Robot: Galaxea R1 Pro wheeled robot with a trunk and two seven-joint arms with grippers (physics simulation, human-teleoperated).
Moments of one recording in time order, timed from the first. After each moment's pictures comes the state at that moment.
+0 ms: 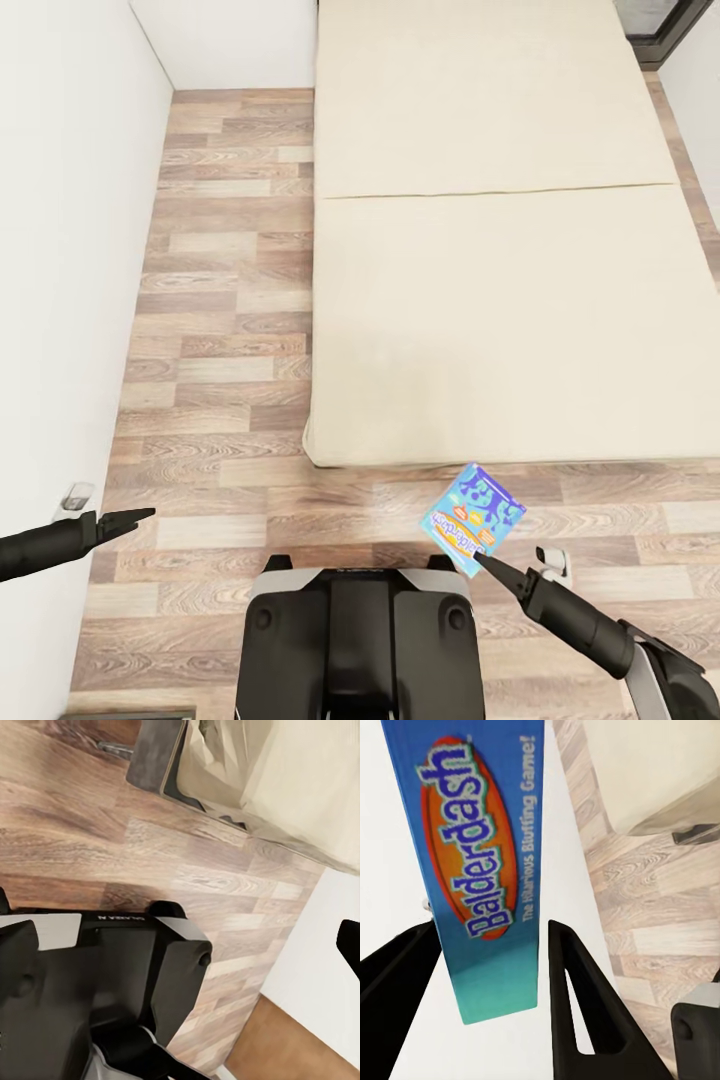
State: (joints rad) left arm -0.43 0.53 0.36 -1.06 0.27 0.94 -1.16; right arm -0.15 -0.07 -0.38 -1.34 -0.39 0.65 1.27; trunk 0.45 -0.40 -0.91
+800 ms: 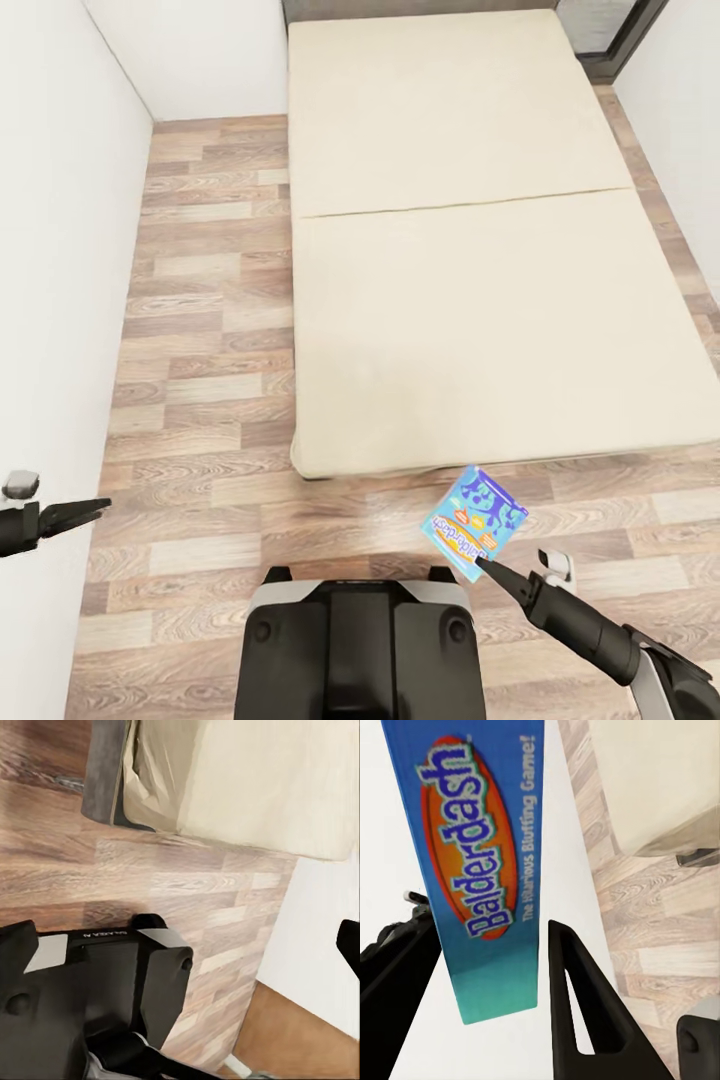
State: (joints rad) left arm -0.43 0.67 0.38 -1.06 0.27 0.96 -1.35; right arm -0.13 -0.07 -0.38 -1.37 -0.39 0.65 1.28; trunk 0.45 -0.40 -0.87
